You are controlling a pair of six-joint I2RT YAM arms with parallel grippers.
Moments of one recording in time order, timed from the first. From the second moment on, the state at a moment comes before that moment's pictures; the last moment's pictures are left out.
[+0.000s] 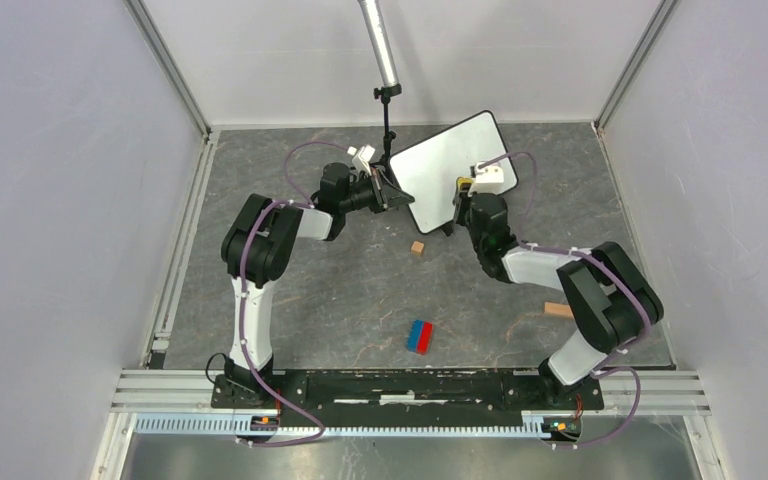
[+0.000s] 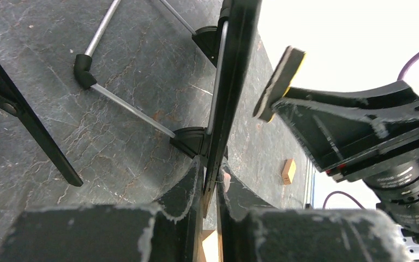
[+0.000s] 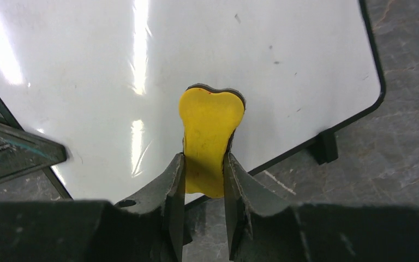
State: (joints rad) left arm -0.39 2.16 1.16 0.80 0.71 -0.82; right arm 0.52 1.65 0.71 0.64 0.42 0.20
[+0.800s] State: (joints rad) left arm -0.40 1.94 0.91 0.84 0.59 -0.79; right arm 0.50 1.26 0.46 0.33 0.18 0.21
